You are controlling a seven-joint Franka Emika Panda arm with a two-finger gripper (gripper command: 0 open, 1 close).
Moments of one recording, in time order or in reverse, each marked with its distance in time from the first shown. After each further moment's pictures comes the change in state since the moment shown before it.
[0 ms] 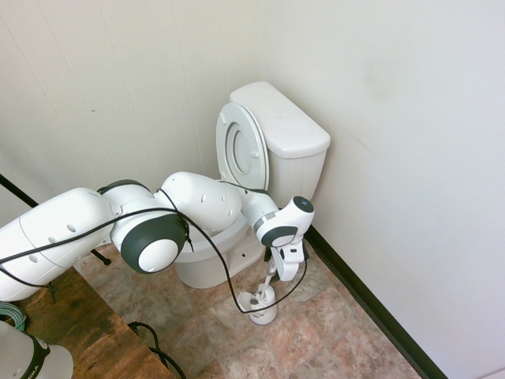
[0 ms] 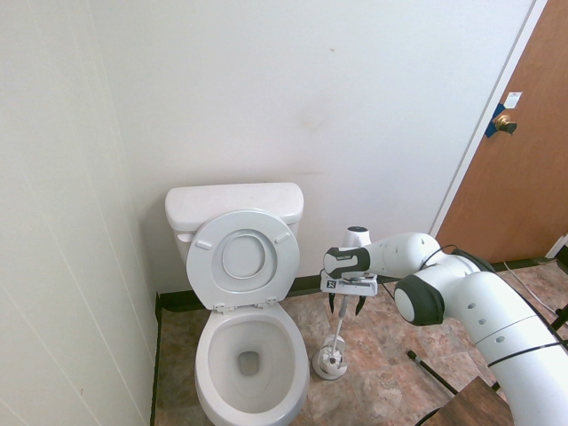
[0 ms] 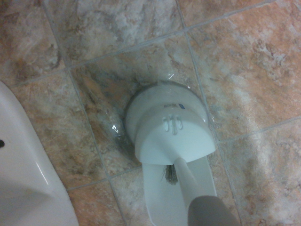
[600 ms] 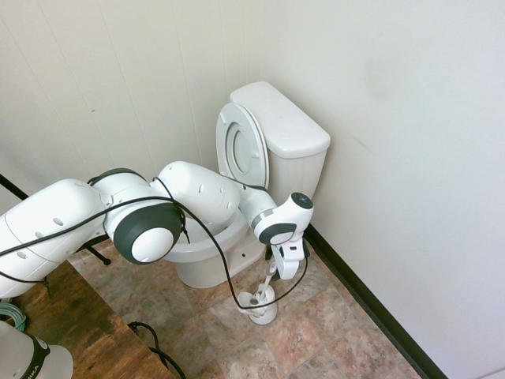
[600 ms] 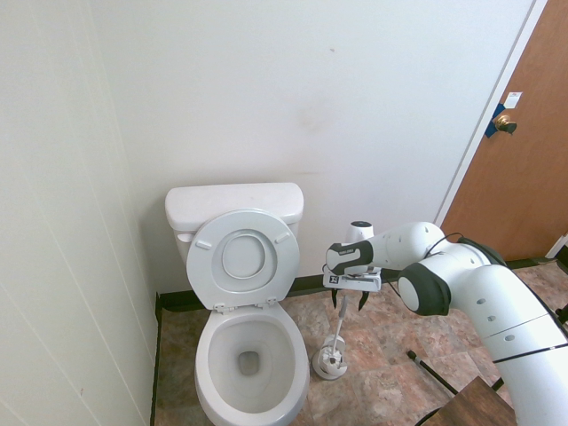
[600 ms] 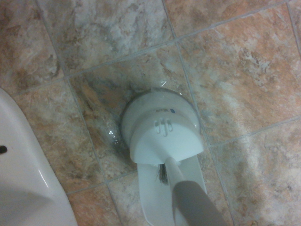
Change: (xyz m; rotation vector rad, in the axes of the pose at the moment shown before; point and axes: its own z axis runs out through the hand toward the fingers) arm -0.004 0.007 -0.028 0.026 0.025 0.002
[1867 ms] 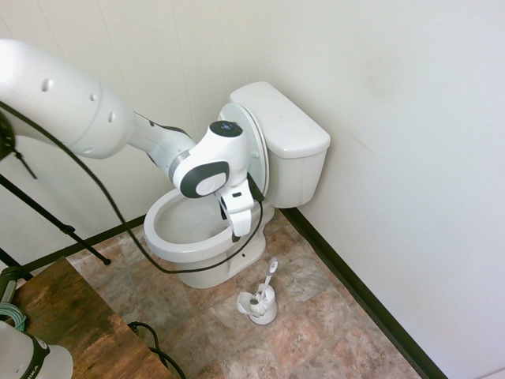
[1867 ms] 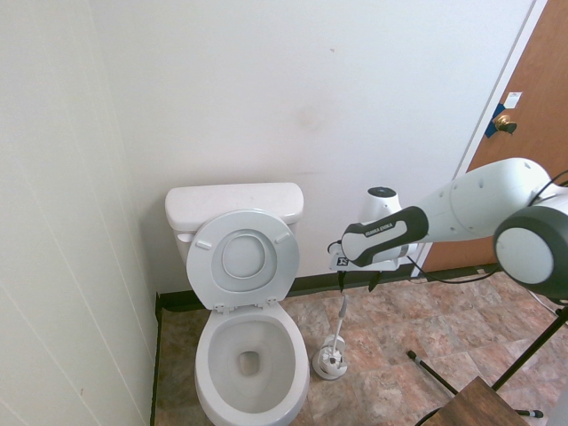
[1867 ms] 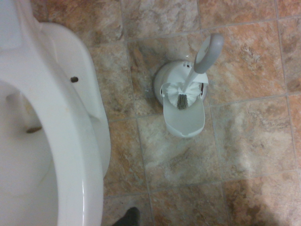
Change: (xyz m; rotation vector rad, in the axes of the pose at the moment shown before) arm -0.134 0.128 -0.196 0.145 0.110 -0.144
